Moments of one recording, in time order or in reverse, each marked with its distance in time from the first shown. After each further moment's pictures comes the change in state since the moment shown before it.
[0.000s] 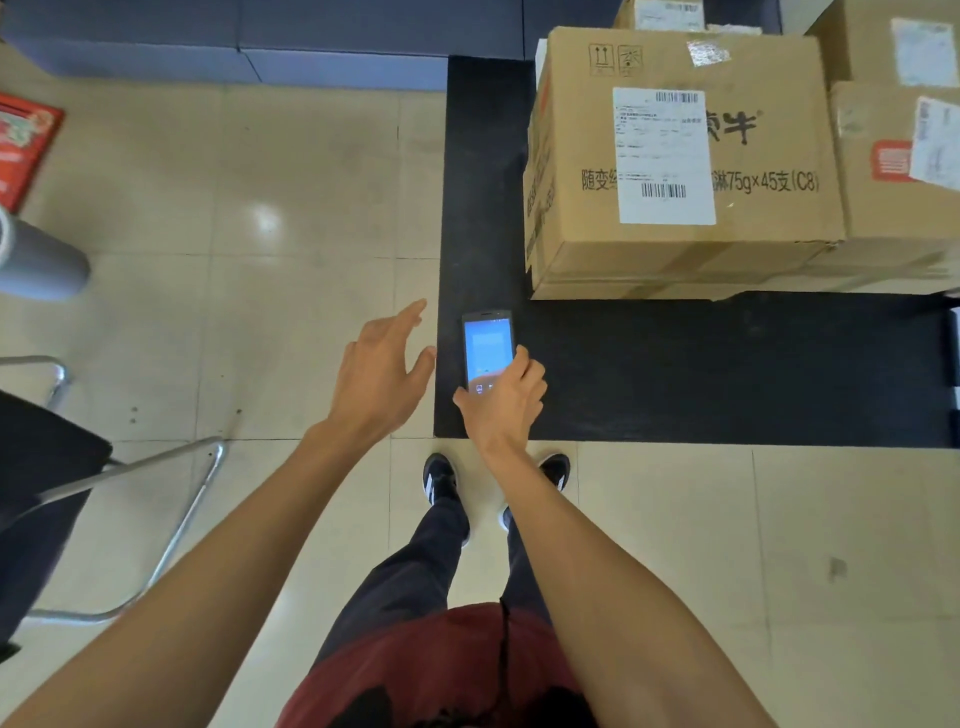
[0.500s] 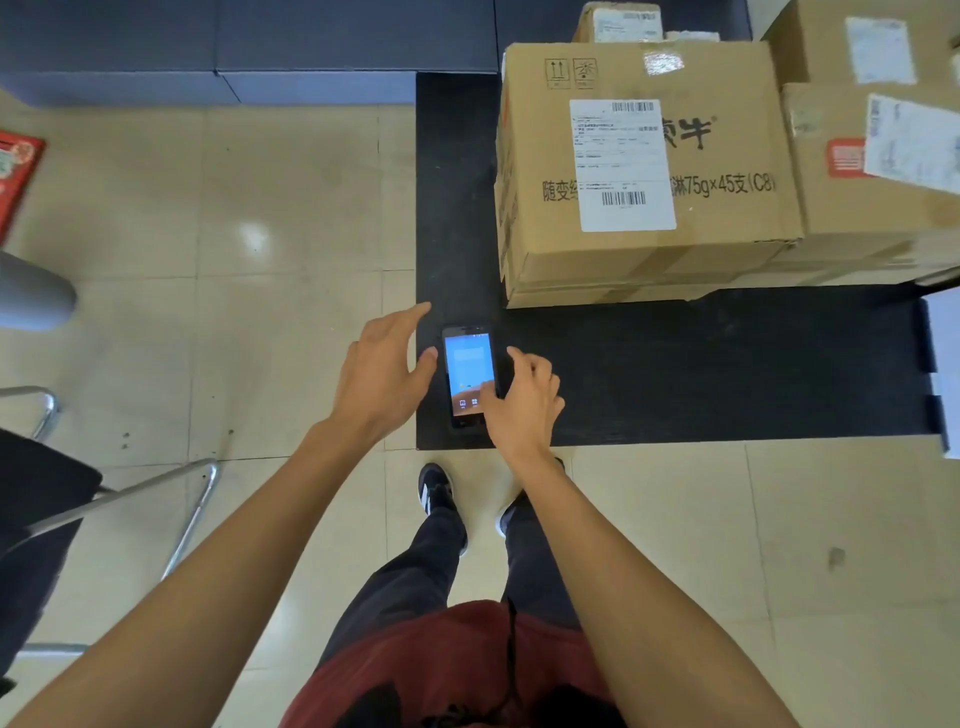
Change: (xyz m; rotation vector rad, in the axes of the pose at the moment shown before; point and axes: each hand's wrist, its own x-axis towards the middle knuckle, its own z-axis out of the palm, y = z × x) left_hand 0.014 0.036 0.001 0.009 -0.032 0.035; right_hand 0.017 0.025 -0.046 0.006 -0.005 -0.093
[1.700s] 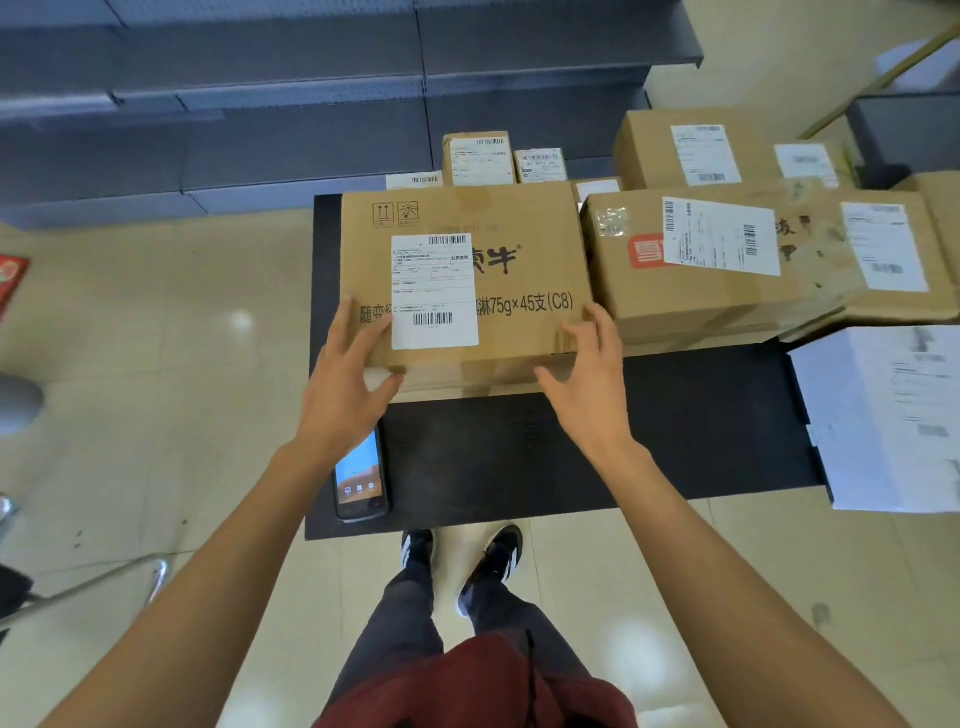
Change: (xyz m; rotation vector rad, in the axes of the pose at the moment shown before) left_hand 0.069 0.131 0.034 -0.027 0.154 0.139; right_hand 0.114 0.097 -0.246 0.105 0.200 -0.352
